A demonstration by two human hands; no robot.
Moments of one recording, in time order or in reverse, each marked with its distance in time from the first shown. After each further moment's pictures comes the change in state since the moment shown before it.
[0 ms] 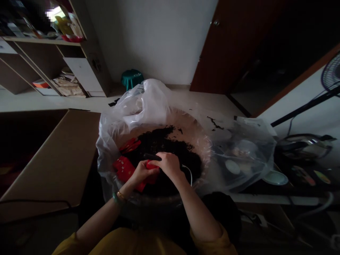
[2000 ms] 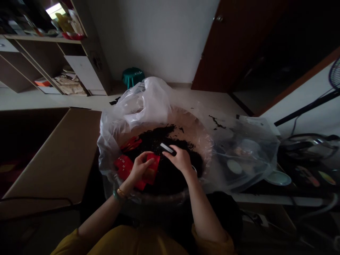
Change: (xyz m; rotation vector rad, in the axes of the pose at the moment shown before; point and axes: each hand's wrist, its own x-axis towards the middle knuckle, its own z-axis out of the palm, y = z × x) left_hand 0.008 0.008 -0.005 0.032 0.223 0.163; right_hand 0.003 0.053 0.007 0.157 0.246 0.065
